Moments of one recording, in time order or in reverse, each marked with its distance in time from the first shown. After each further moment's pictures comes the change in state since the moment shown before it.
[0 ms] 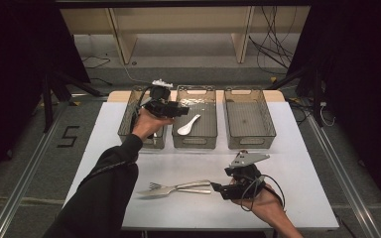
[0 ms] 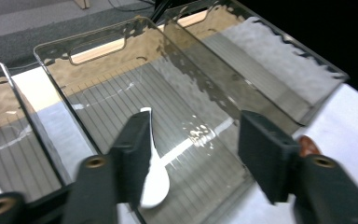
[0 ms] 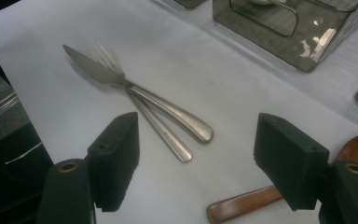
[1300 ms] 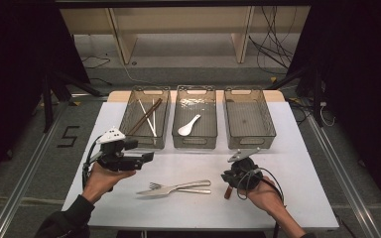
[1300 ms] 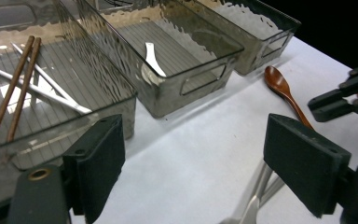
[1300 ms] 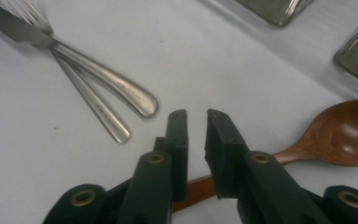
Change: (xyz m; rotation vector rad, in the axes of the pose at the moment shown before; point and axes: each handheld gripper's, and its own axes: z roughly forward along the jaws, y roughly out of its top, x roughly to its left) left arm -0.017 -0.138 -0.108 -0.090 0.026 -0.001; right arm -0.036 -0.009 0.036 0.157 -0.077 -0.012
